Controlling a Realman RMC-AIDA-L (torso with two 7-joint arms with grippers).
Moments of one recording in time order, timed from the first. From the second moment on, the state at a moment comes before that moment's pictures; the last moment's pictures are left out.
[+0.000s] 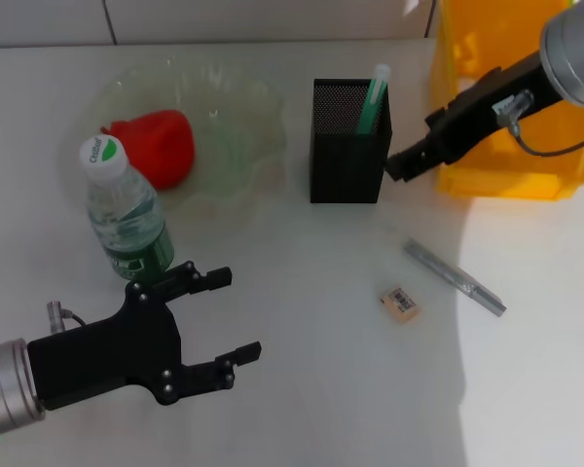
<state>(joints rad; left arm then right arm) -0.18 -2.03 1.34 0.55 1.32 1.54 -0.72 0.68 2.08 -1.32 -1.56 -2.52 -1.65 2.64</state>
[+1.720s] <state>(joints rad) -0.17 -2.06 1.35 0.55 1.35 1.56 -0.71 0.74 2.09 -1.67 -1.20 -2.55 -1.54 2.72</state>
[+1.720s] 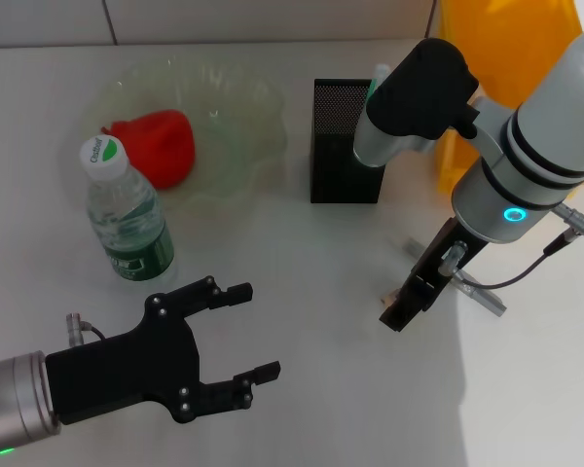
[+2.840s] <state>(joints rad) -0.18 -2.06 1.35 0.55 1.35 1.59 -0.72 0.77 2.09 -1.69 -1.14 -2.53 -1.49 2.72</state>
